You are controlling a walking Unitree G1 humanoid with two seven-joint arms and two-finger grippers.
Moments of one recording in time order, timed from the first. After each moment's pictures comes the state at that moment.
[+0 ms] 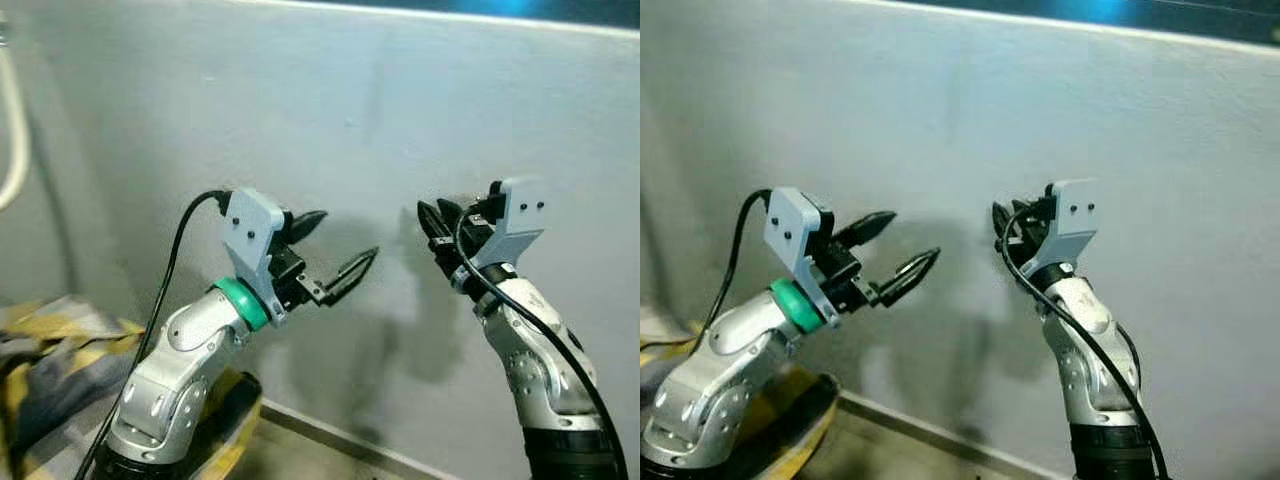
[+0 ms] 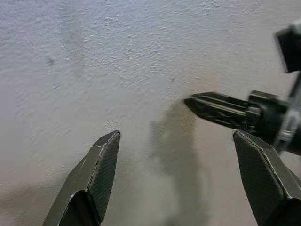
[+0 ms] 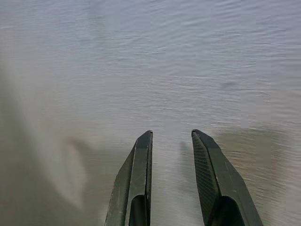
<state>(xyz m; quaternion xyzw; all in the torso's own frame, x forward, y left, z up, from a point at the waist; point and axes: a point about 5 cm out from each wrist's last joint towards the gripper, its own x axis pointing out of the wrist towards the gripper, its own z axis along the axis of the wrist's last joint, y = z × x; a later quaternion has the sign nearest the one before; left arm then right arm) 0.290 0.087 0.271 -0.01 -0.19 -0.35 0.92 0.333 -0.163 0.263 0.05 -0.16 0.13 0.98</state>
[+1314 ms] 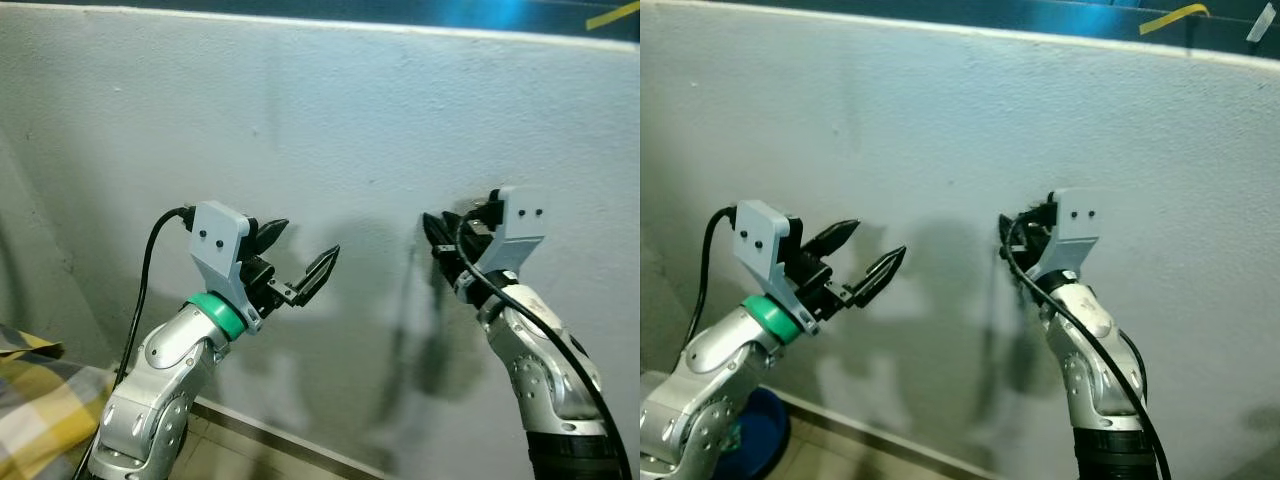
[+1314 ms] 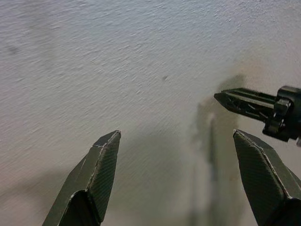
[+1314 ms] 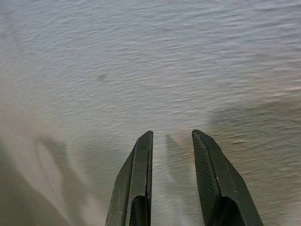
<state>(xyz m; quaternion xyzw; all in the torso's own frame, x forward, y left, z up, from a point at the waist) 0.285 0.111 0.256 -0.01 -0.17 -0.30 0.94 0.333 -0.164 0.254 0.05 -0.13 0.12 0.98</state>
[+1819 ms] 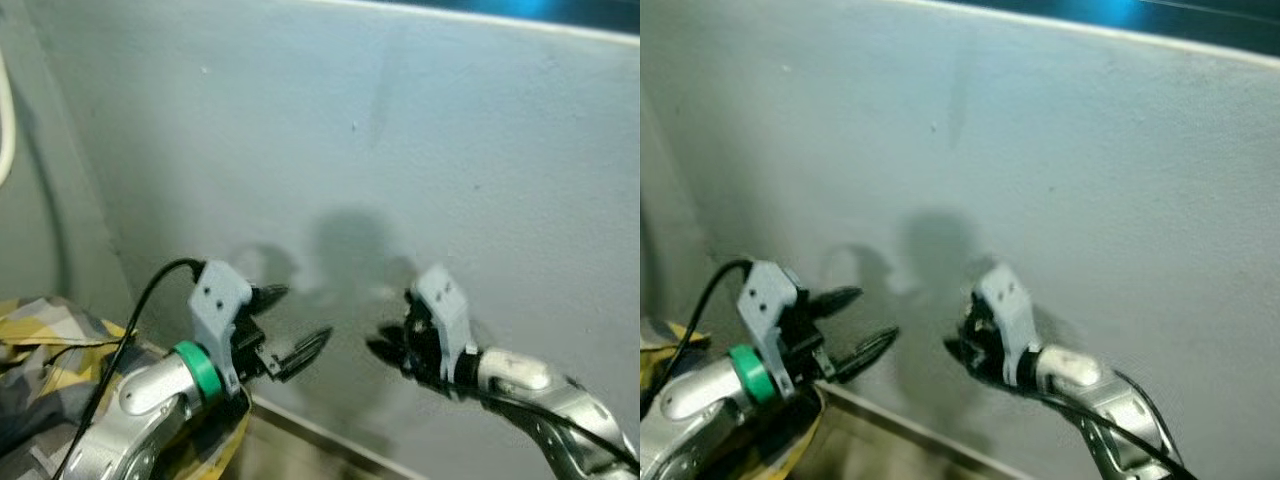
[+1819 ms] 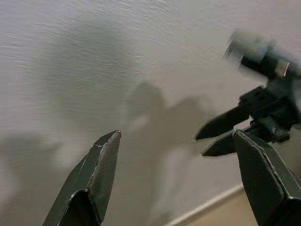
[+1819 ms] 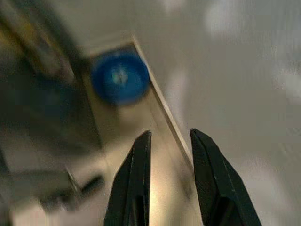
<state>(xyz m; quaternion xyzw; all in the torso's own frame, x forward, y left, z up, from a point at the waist) 0.260 0.114 0.202 0.04 -0.06 -0.42 0.90 0.286 -0.161 0.162 -0.17 0.20 0.36 0.90</state>
